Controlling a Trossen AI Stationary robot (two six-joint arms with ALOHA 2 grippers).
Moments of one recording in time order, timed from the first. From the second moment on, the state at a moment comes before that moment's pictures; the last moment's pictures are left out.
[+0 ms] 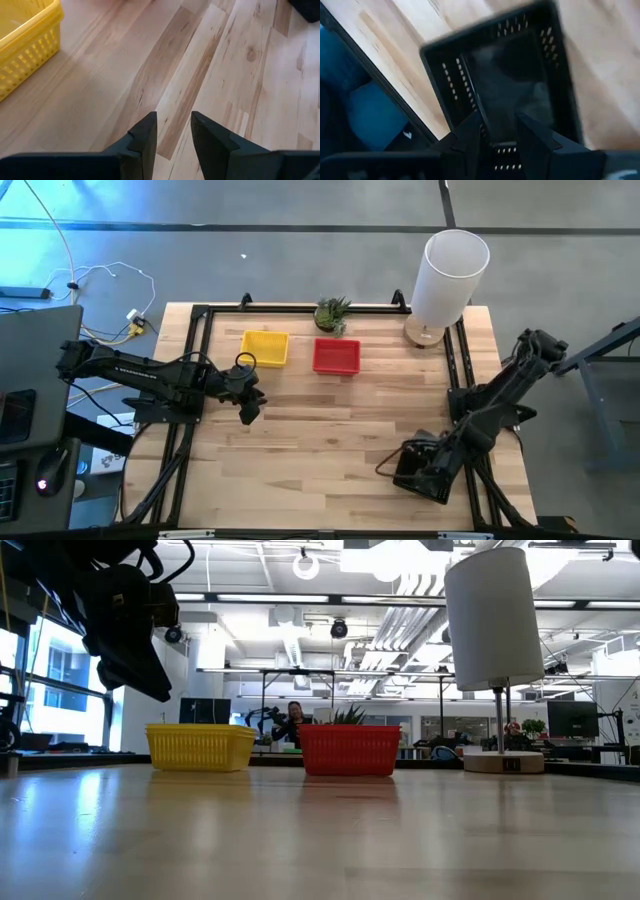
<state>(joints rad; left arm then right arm) 0.03 0.92 0.47 -0.39 -0.14 -0.60 0.84 1.32 0.92 -0.84 0.00 1.53</state>
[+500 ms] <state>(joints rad) 0.03 0.92 0.47 -0.39 -0.15 -0.60 0.88 1.48 0.92 -0.94 -0.08 1.65</state>
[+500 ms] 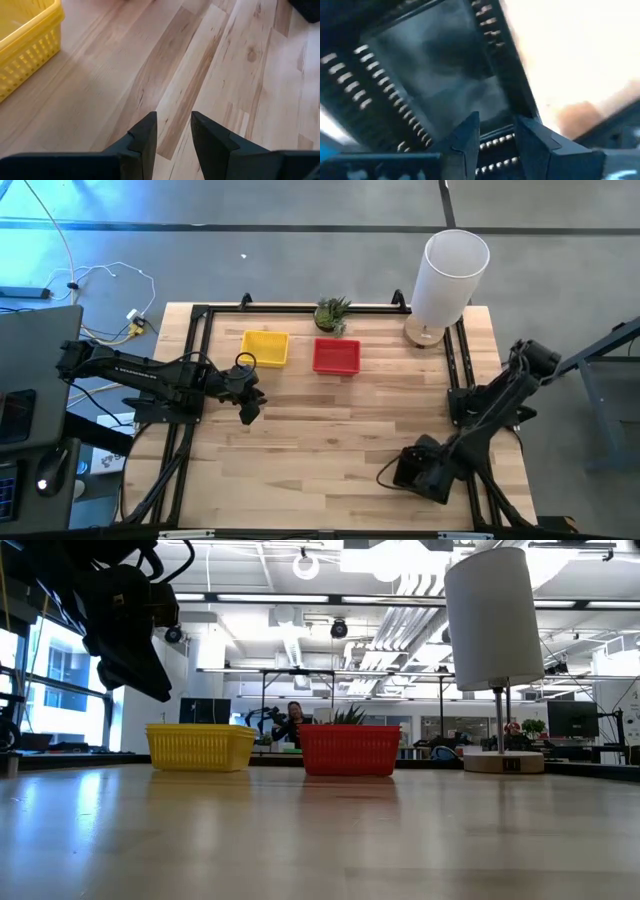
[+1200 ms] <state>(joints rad) 0.03 0.92 0.47 -0.39 -0.15 -0.60 0.64 1.51 0.92 -1.04 0.11 1.64</state>
